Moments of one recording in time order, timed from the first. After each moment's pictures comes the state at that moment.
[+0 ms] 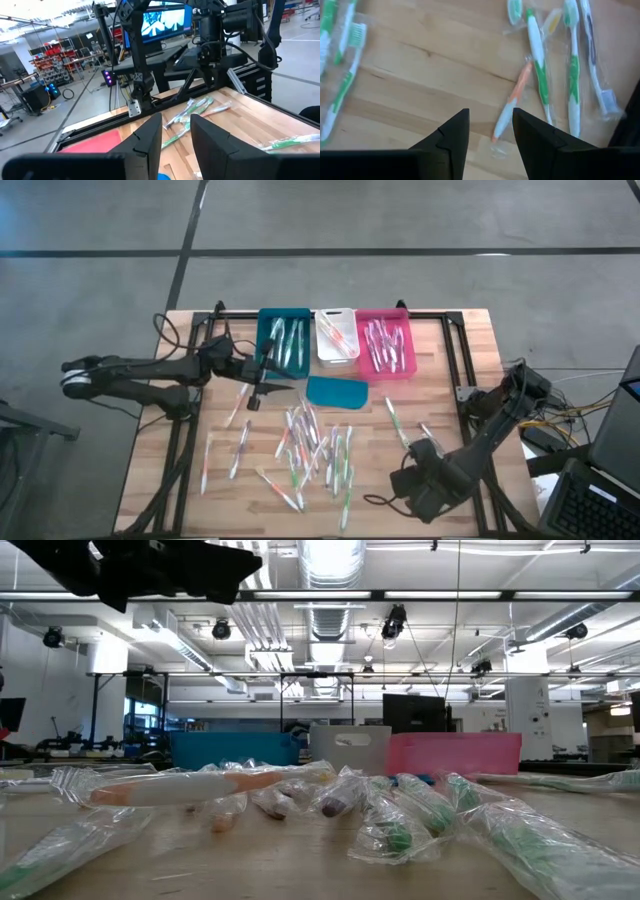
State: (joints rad) left arm 0.23 1.00 0.52 0.52 0.47 0.29; right arm 0.84 1.71 1.38 -1.28 0.16 2.15
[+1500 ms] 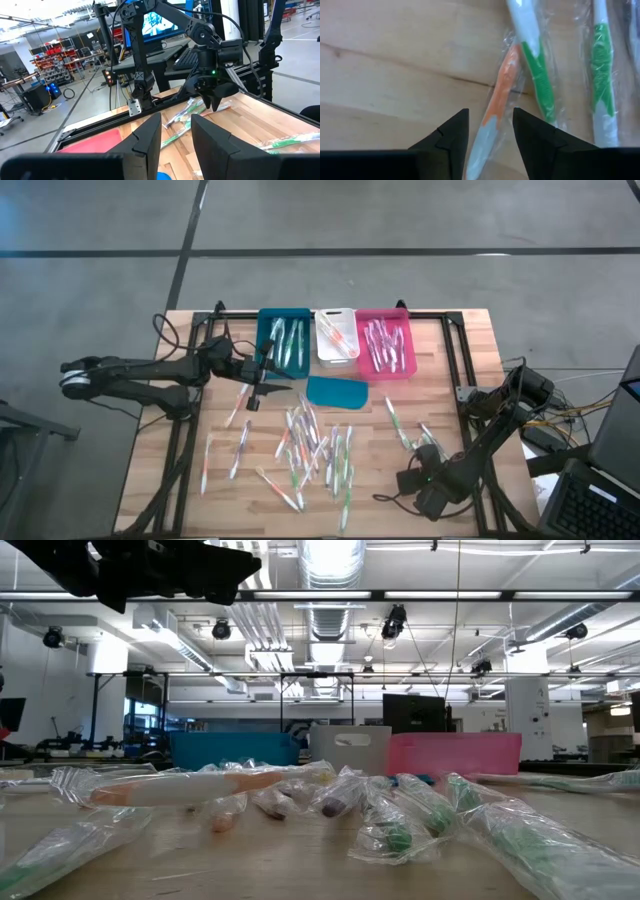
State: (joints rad) left arm 0.23 0.99 0.51 0.52 0.47 0.29; right arm 0.91 1.71 0.99 -0.87 0.12 2.32
